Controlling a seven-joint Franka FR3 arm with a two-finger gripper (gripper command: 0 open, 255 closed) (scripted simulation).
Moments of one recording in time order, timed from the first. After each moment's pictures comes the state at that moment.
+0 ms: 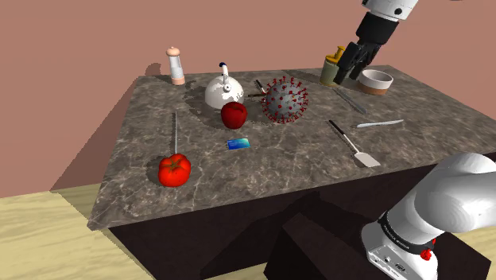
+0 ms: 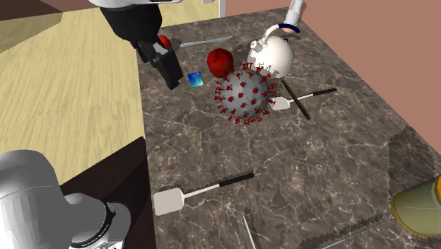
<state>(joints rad) -0.02 -0.75 -0.01 -2.29 0.11 1.66 -0.08</state>
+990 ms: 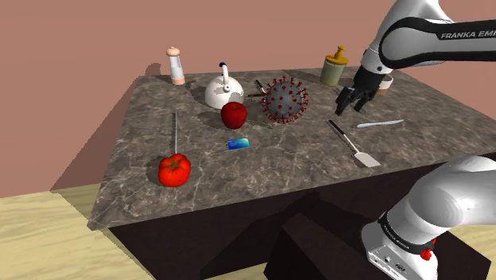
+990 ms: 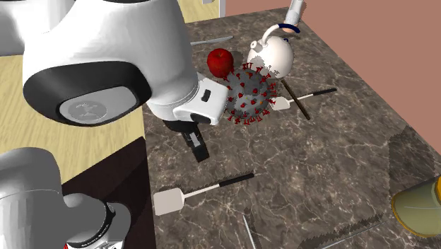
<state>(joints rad) -0.18 -0.74 -0.08 -2.63 0.00 1.97 -0.03</state>
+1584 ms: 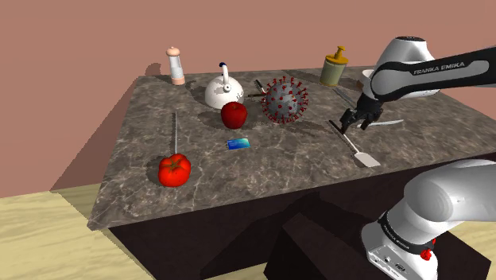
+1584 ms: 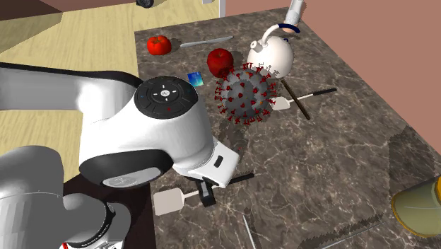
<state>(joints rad) -0.31 -0.64 -0.14 -2.81 -0.10 2.23 0.01</state>
